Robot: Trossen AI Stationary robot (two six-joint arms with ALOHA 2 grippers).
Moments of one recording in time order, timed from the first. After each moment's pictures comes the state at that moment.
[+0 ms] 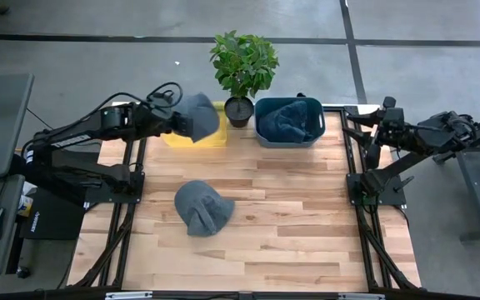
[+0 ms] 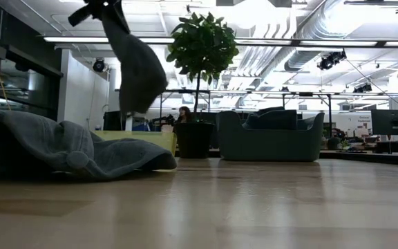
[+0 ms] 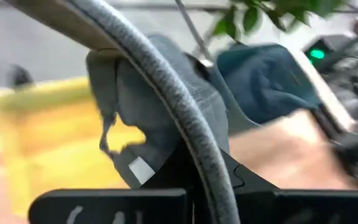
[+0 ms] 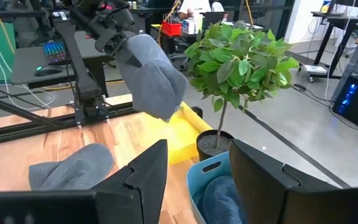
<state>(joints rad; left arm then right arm) 0.24 1.05 1.28 -0.90 -0.48 -0.85 0.45 0.69 1.29 -0.95 0.86 0.27</state>
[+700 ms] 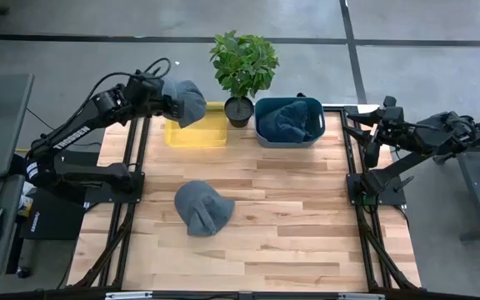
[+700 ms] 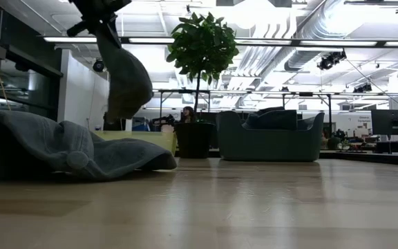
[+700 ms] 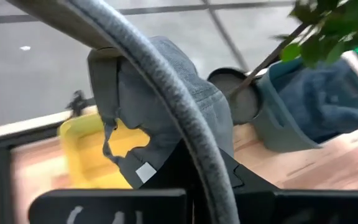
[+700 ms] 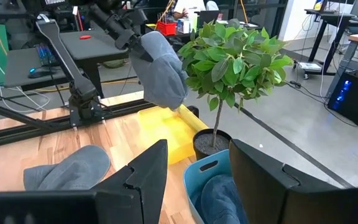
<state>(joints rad) 0.60 1.04 1.27 -0.90 -0.28 -0.56 0.42 0.69 1.29 -0.95 0.86 0.28</state>
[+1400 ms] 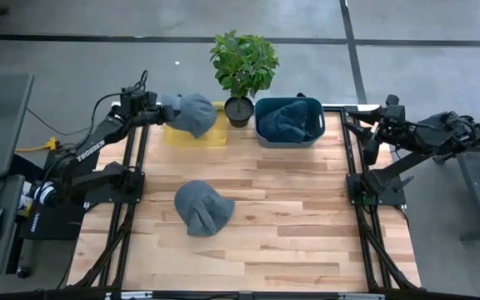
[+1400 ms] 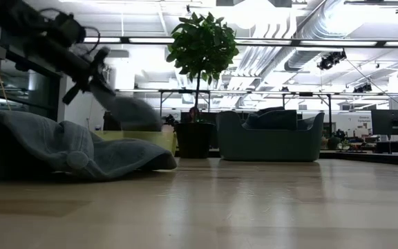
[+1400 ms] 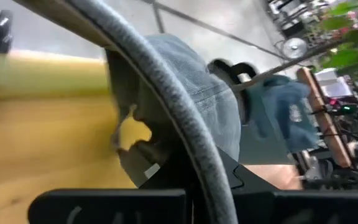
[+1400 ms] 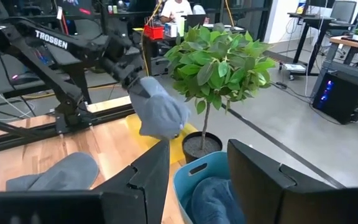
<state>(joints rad) 1.09 0.92 0.58 -0.15 0.41 -0.62 0.42 0.69 1.29 -0.95 0.92 0.29</state>
